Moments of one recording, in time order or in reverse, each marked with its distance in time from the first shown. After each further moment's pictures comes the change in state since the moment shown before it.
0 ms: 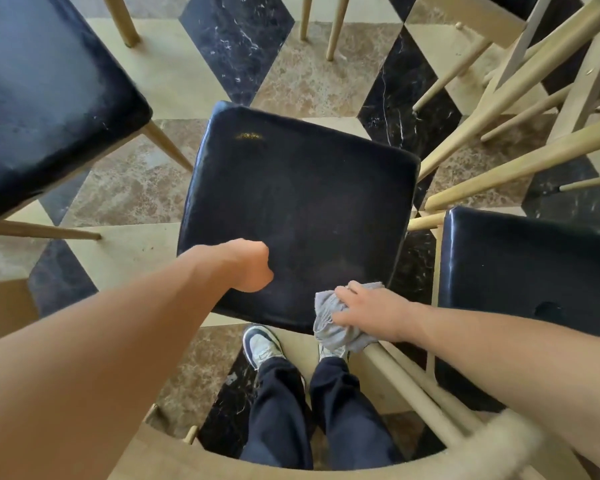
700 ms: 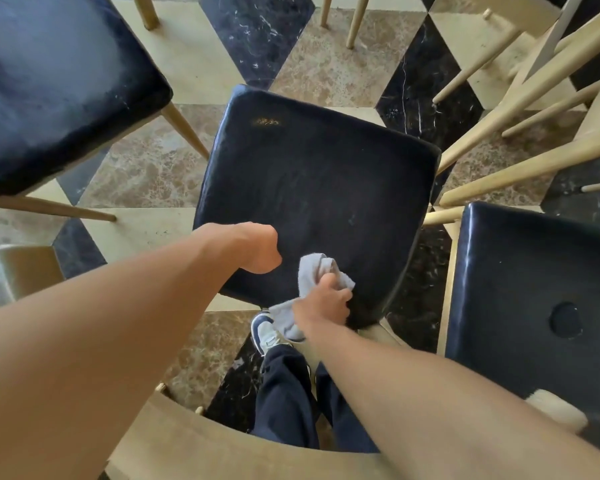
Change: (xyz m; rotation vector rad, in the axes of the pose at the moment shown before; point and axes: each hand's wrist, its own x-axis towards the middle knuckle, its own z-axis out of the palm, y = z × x) left_hand -0.006 -0.007 -0.002 -0.013 0.003 -0.031; right_hand 0.104 -0.110 -0.030 1.072 0.138 1.331
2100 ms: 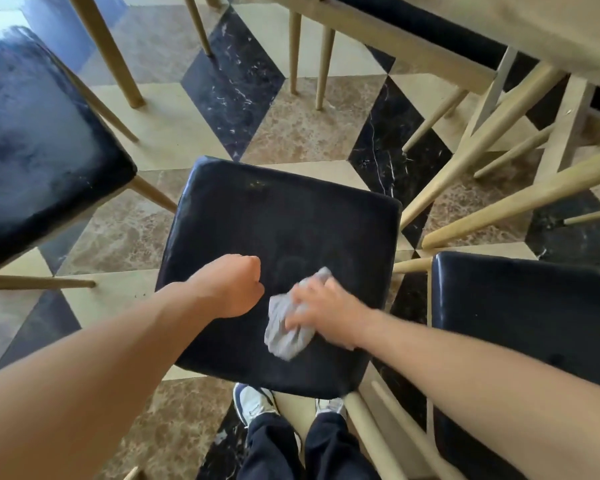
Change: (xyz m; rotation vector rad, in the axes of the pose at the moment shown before) left_hand 0.028 0.032 -0.037 -0.077 0.312 0.030; right_hand 0.106 0.011 -0.129 -0.930 0.110 -1.394
